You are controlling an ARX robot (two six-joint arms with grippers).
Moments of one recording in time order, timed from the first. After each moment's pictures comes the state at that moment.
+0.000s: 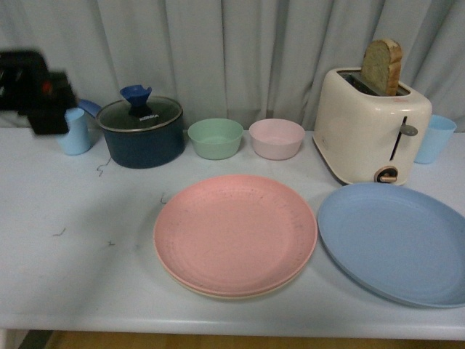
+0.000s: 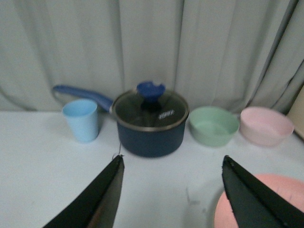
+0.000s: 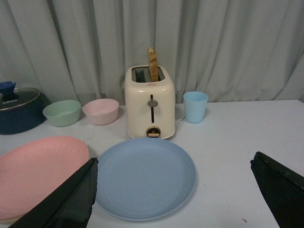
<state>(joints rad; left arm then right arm) -0.17 1.56 0.46 1.05 -0.16 -0.03 0.00 0.00 0.01 0.00 0.00 0.01</state>
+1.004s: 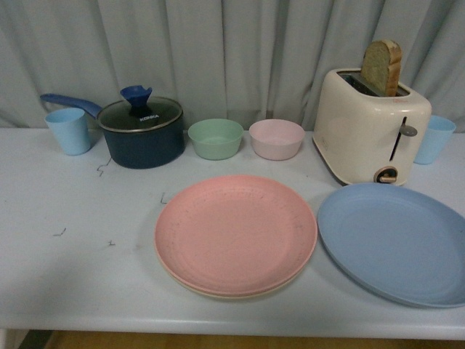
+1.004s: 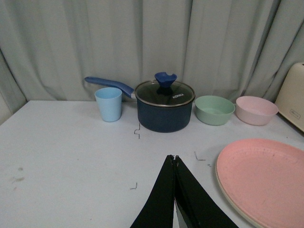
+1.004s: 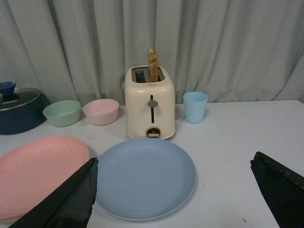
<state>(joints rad) 0.00 0.77 0.02 0.74 0.00 -0.01 0.00 0.00 0.01 0.00 0.00 0.01</state>
